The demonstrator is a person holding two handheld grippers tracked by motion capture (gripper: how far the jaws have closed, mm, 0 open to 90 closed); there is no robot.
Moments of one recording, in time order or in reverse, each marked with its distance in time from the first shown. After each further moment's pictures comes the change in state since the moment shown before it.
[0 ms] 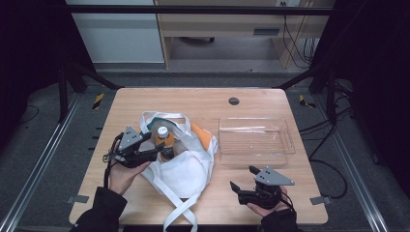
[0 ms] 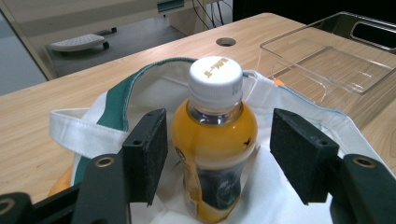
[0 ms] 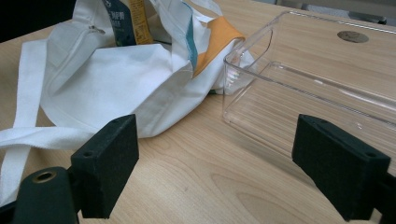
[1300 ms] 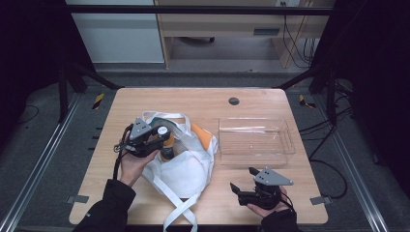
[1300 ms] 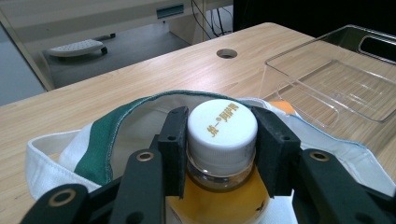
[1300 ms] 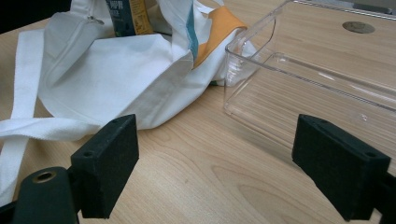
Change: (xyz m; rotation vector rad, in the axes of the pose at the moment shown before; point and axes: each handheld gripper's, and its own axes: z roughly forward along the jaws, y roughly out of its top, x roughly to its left) left arm 0.001 0.013 0.031 -0.020 -0.004 -0.013; right arm -0.001 -0.004 0.002 0.026 0.008 0.000
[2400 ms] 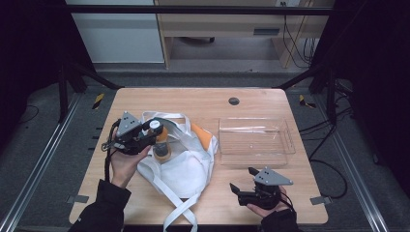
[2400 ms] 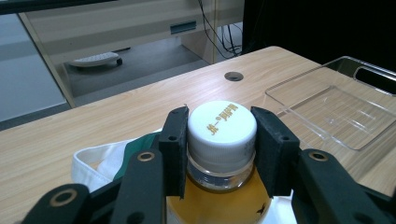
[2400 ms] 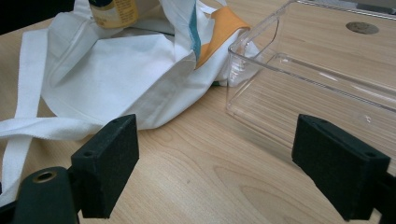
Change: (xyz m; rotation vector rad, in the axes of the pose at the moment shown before) left arm -0.007 0.035 -0.043 -0.049 0.044 -0.024; right arm 0.000 0.000 0.000 0.001 0.008 -0.003
